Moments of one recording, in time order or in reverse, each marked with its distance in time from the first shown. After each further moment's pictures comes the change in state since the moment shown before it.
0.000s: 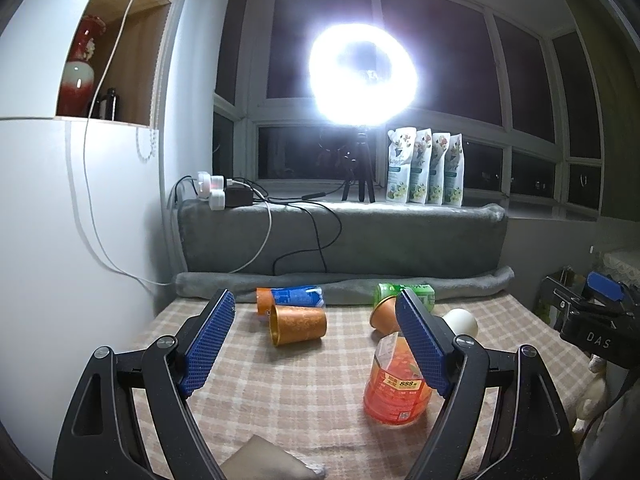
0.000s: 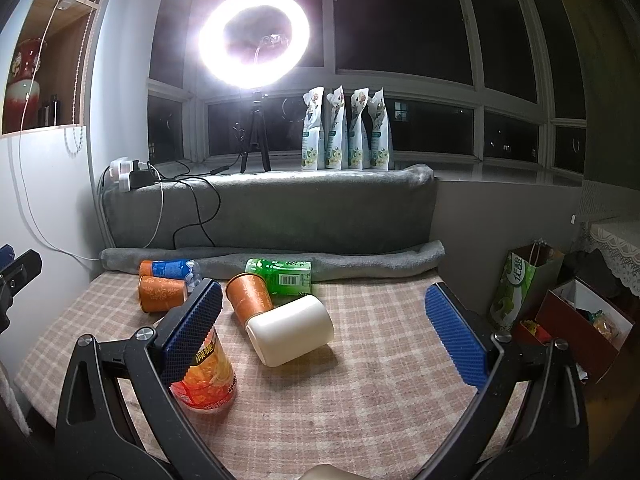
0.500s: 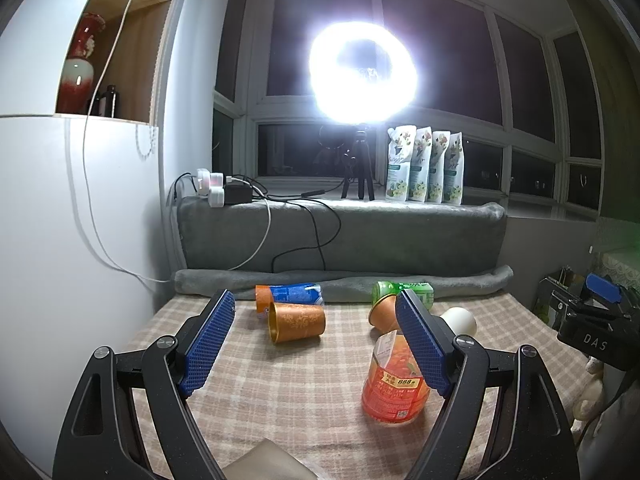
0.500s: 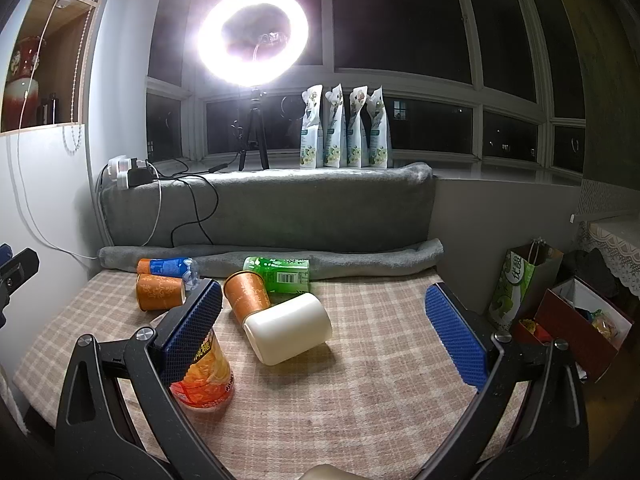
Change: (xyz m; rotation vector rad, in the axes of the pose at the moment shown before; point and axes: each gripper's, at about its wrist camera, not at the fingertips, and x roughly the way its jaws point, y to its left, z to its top) left arm 0.001 0.001 0.000 -0.004 0.009 -0.002; right arm 0.000 0.000 0.000 -0.002 0.002 0.001
